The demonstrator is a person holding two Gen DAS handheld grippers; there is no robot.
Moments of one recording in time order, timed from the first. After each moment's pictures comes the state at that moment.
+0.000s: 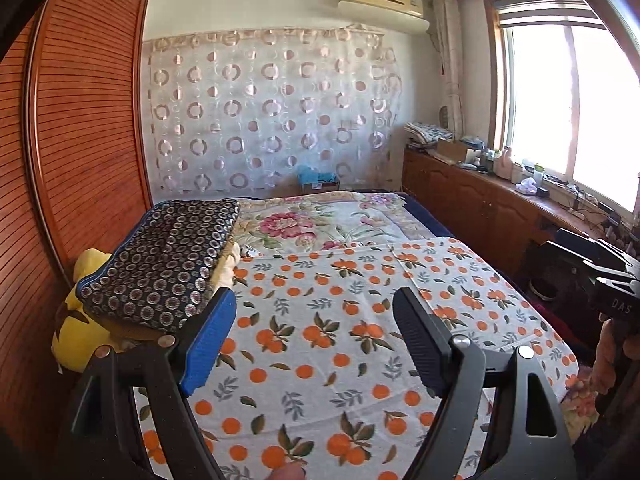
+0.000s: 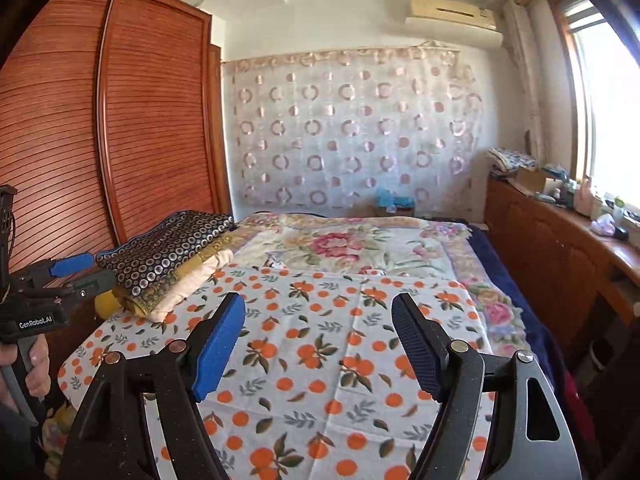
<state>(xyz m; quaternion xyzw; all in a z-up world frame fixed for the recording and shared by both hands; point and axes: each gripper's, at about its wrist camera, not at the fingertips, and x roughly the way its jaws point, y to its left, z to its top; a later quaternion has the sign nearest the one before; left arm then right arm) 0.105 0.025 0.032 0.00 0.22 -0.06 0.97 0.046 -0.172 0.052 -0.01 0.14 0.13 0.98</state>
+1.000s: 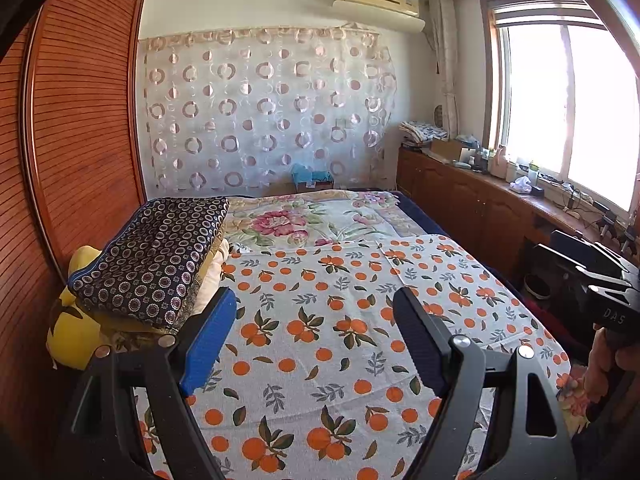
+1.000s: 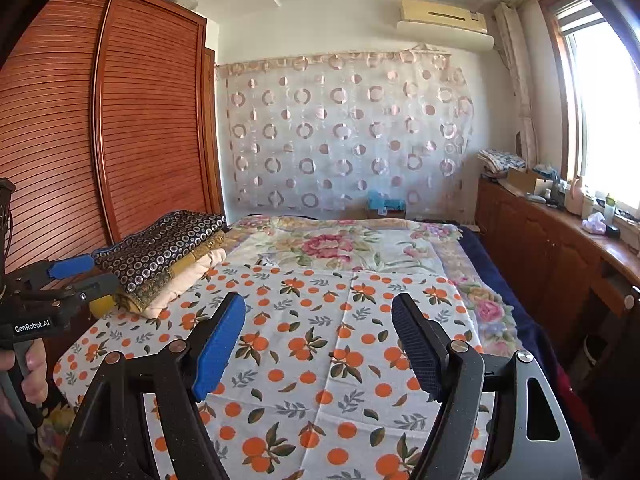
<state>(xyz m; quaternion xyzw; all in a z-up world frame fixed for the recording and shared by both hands) 0.098 0.009 0.031 0.00 0.22 -0.07 0.97 0.032 -0.162 0.039 -0.01 0.13 0.13 0.98</state>
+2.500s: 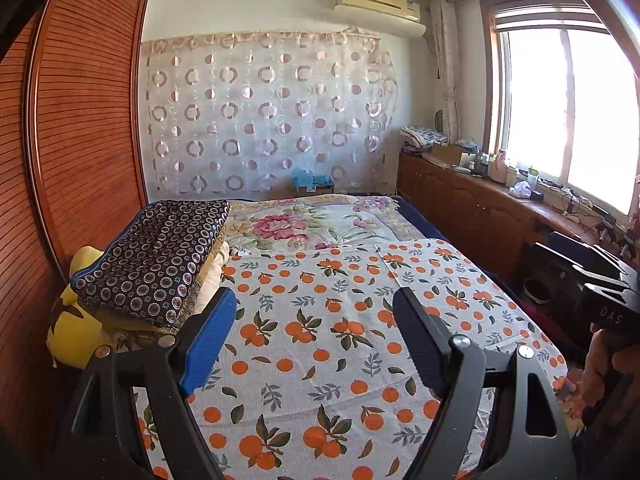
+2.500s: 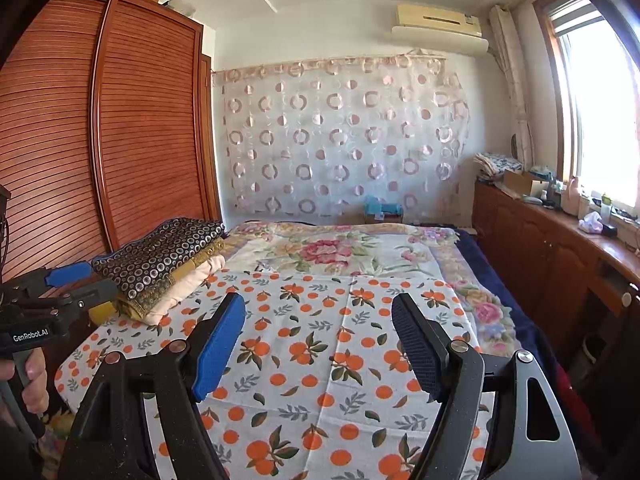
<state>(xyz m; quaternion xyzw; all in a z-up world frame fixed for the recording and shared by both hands) 0.089 0.003 0.039 0.00 0.22 -0.06 0.97 0.028 -0.190 0.038 -0.01 0.12 0.13 0.98</state>
